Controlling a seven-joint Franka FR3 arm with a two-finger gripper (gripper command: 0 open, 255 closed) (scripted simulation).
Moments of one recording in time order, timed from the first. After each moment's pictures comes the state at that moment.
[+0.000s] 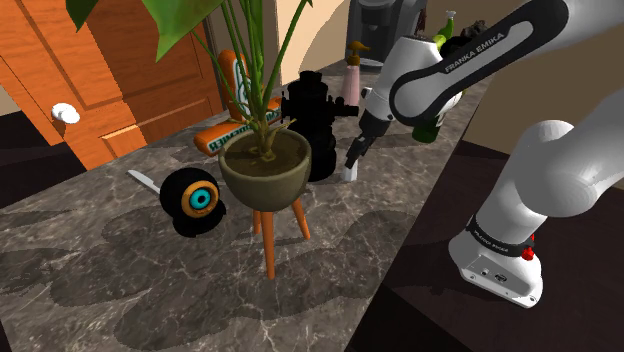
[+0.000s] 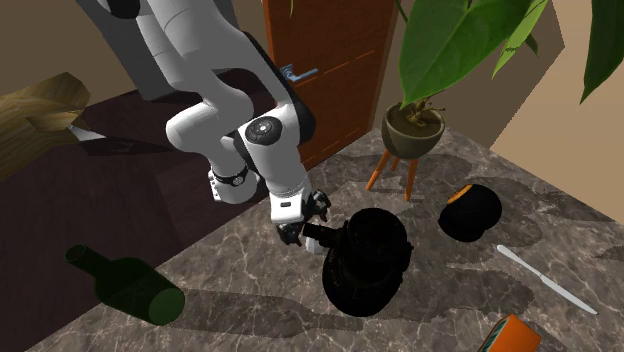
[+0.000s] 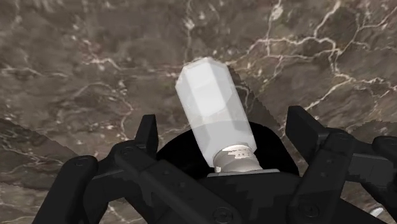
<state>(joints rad) 0.16 -0.46 0.02 -2.88 0.26 2.66 -0.19</state>
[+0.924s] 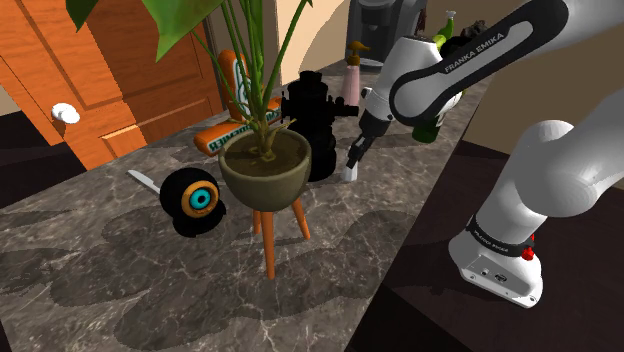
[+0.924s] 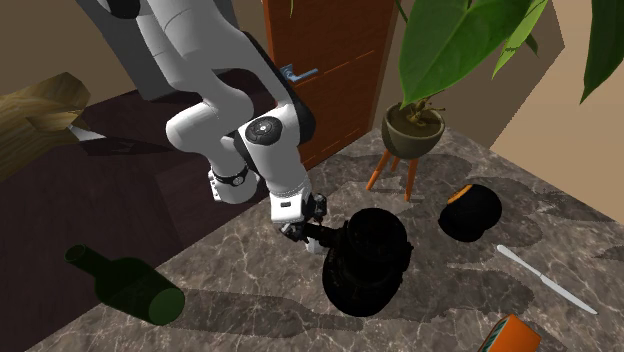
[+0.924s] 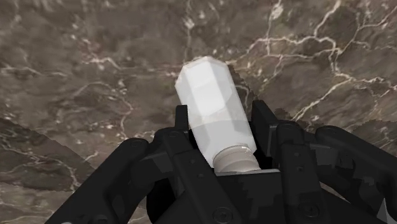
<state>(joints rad) 0.16 -0.46 0.02 -2.88 0.26 2.66 -0.19</state>
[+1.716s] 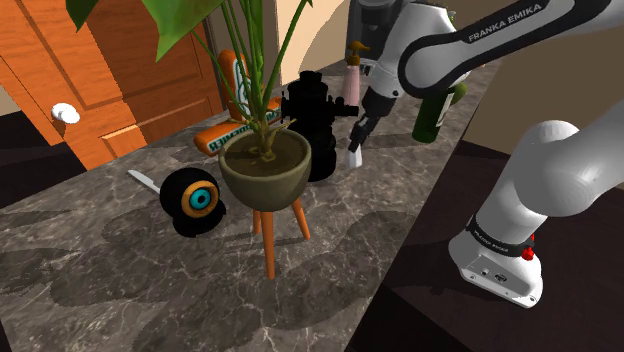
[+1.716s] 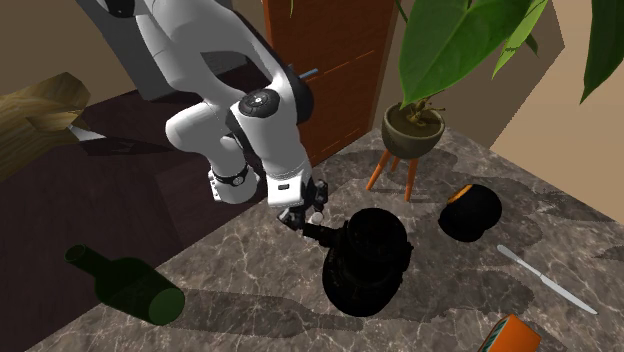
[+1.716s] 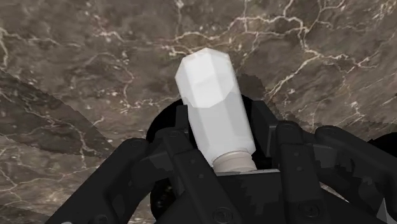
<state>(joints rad) 0.12 -0.59 0.03 -2.81 0.21 2.45 -0.14</state>
